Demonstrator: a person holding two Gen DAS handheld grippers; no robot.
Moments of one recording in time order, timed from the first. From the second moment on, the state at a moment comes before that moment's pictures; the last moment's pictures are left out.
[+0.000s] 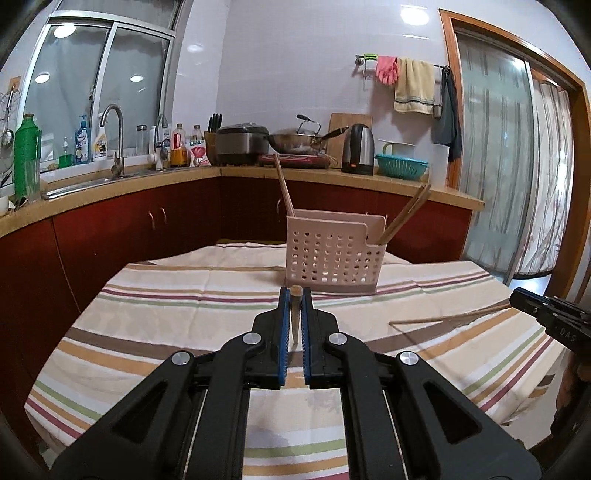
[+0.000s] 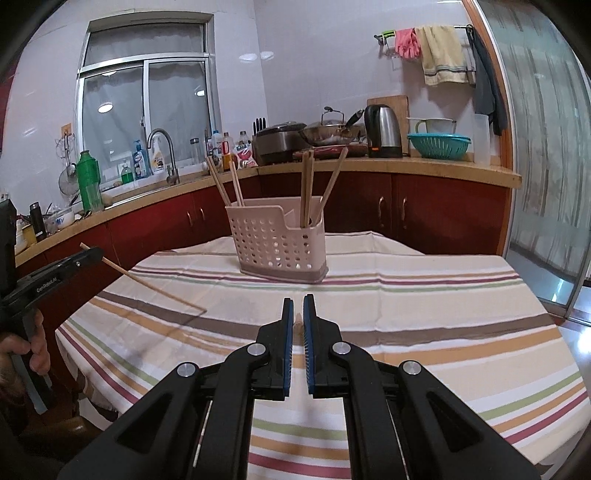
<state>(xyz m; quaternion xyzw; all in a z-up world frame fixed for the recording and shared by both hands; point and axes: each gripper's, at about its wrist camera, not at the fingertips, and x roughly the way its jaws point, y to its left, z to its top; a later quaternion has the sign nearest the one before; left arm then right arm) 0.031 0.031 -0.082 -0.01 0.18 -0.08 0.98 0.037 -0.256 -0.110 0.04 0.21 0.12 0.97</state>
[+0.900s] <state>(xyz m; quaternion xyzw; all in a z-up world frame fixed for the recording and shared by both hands) 0.091 0.035 -0.054 -0.01 0.15 -0.07 0.99 0.097 -0.233 -0.067 0.02 0.17 0.13 0.98</state>
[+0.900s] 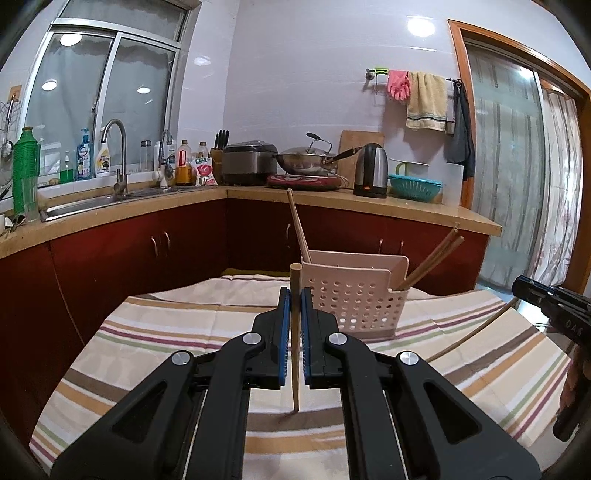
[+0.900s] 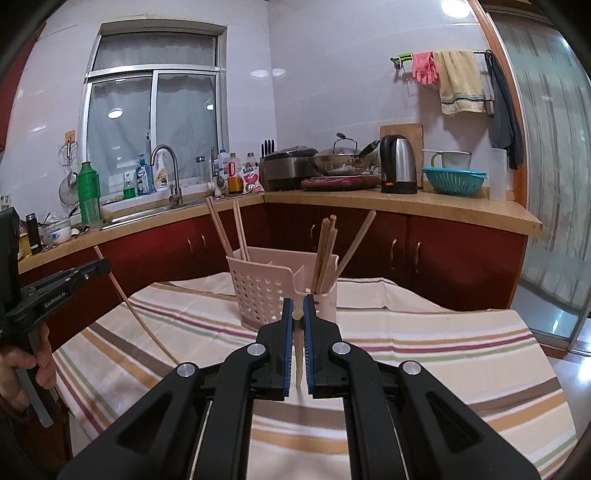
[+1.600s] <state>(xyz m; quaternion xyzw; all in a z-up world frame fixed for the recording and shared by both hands) 0.126 0.036 -0.039 -0.03 0.14 -0.08 0.99 0.120 -0.226 -0.053 0.03 0.16 0.13 0.98</state>
